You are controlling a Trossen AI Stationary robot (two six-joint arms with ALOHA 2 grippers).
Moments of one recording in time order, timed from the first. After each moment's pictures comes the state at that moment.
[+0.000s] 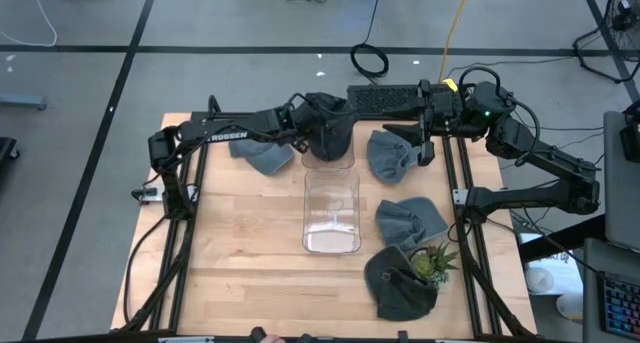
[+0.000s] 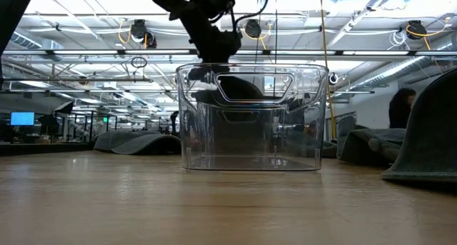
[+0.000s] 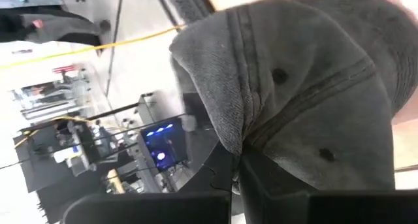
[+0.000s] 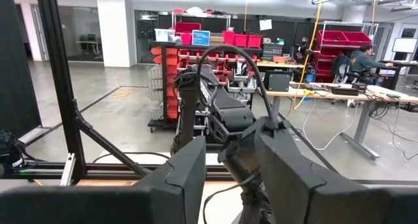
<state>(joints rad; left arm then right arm) 0.35 1.83 1.53 -0.44 -0.41 1.28 -0.39 0.97 1.19 -0.14 -0.37 -0.01</state>
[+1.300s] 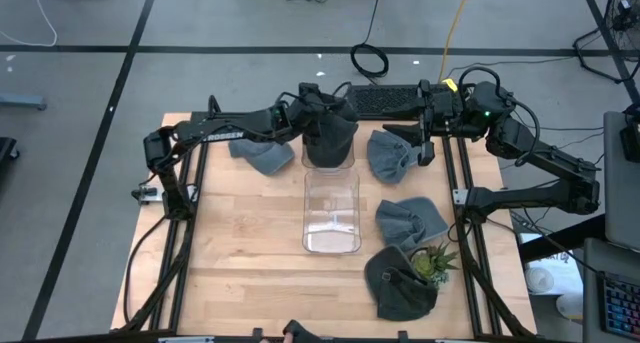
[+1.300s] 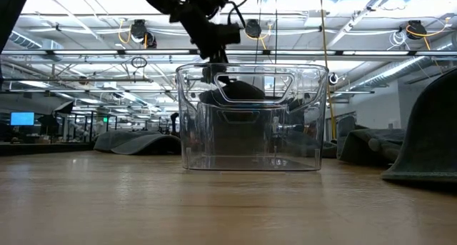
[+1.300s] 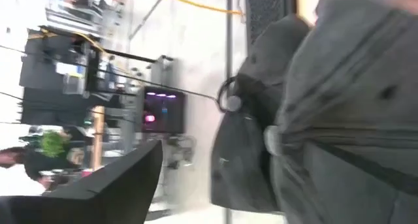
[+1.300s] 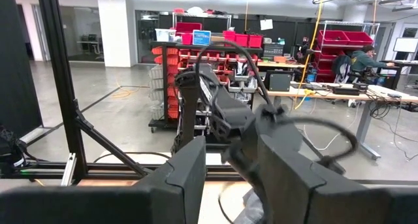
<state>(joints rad) 0.37 1.79 1.48 -0.25 -0.50 0.86 -0.39 0.97 1.19 -0.14 -0.37 -0.01</state>
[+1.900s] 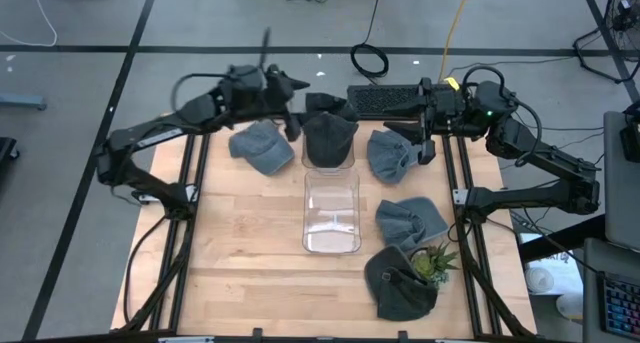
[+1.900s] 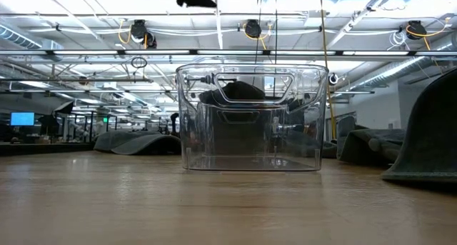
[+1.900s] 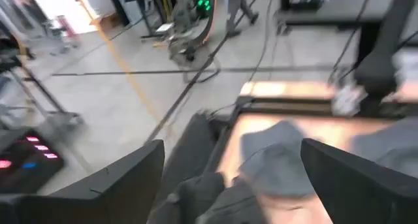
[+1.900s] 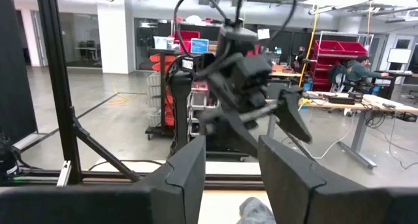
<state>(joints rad) 0.39 1.41 1.48 -0.31 -0.02 0.21 -0.39 0.97 1.19 -0.10 -0.36 -0.01</state>
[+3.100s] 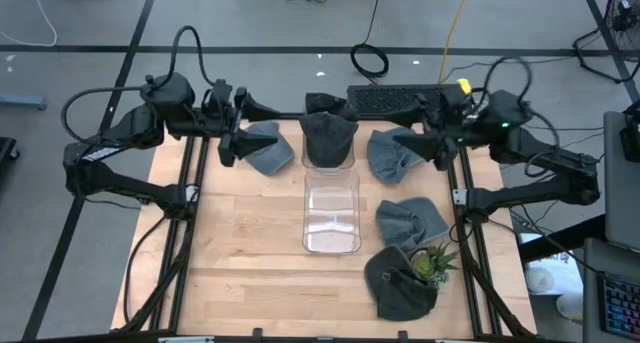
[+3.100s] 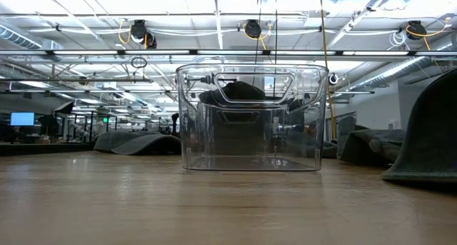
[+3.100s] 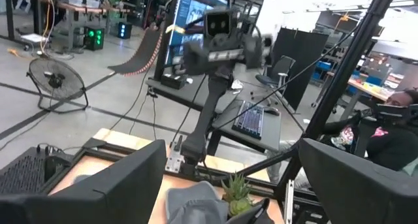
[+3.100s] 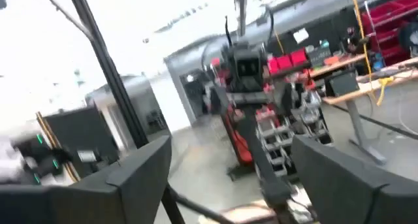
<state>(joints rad) 0.23 1.12 1.48 -0.37 0.26 -0.28 -0.20 0.99 1.23 0.03 -0.28 0.48</state>
